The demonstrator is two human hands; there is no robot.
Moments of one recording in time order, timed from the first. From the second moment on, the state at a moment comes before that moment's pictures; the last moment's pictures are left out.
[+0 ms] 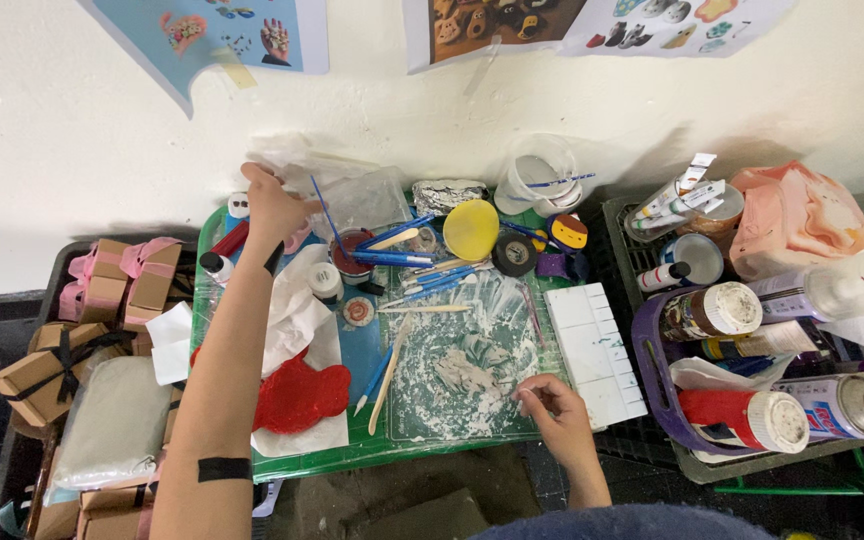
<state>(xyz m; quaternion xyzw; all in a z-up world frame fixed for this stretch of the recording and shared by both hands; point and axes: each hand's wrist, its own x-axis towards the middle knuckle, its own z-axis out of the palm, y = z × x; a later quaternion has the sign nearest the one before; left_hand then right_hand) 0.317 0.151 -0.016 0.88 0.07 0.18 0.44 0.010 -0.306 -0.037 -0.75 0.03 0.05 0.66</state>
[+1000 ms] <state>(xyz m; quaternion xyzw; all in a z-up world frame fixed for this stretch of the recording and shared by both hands) 0.203 0.150 0.185 0.72 -0.09 0.40 0.57 -0.008 -0.303 -0.040 -0.76 0.02 0.05 0.65</state>
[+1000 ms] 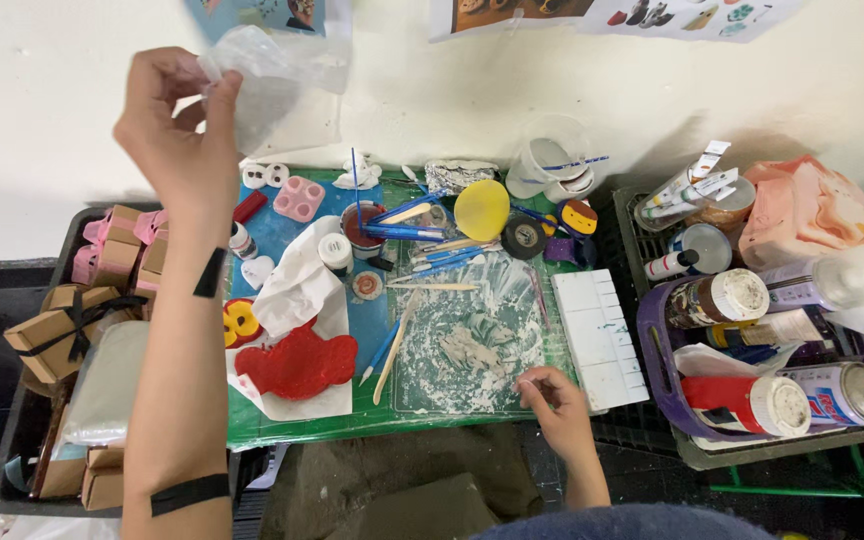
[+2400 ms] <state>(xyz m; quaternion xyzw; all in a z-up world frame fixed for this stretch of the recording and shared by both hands) -0.035 0.025 -0.098 0.29 0.28 -0.08 0.91 0.021 -0.180 0.010 -0.64 -0.01 -0.02 0.77</state>
